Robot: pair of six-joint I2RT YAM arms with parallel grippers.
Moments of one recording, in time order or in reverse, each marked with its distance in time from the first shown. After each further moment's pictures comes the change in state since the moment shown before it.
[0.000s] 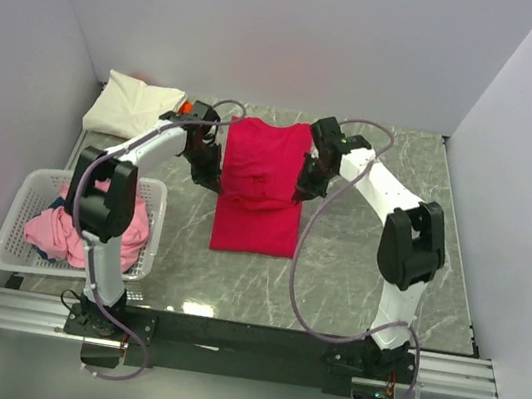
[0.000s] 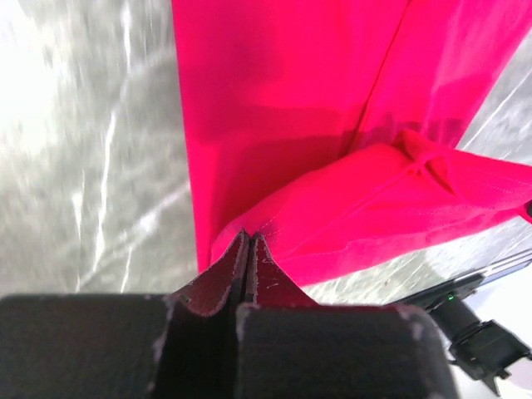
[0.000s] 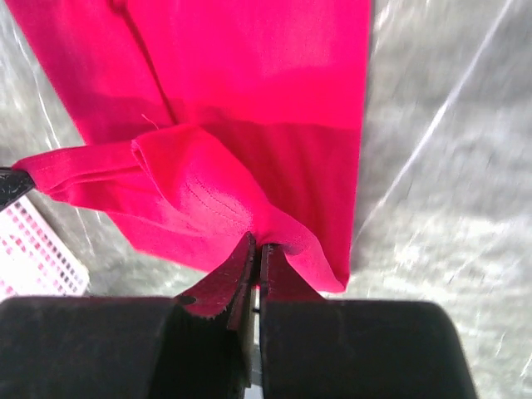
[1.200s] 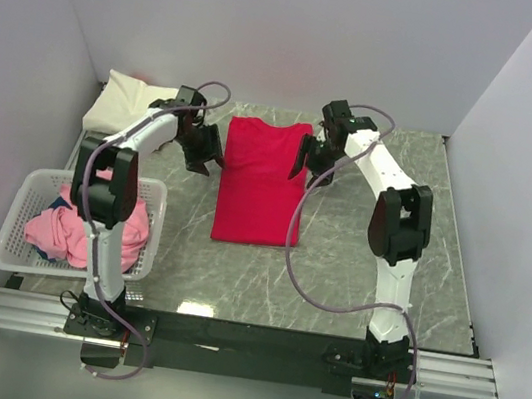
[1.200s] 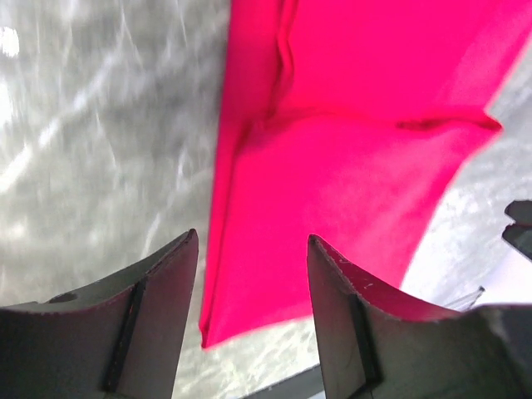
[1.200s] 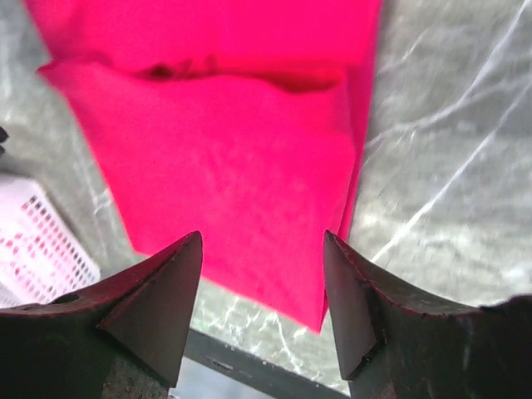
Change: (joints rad) left arm 0.114 0.161 0.179 0.060 0.039 -0.034; right arm -0.112 0.282 0.363 -0.108 -0.139 -0.163
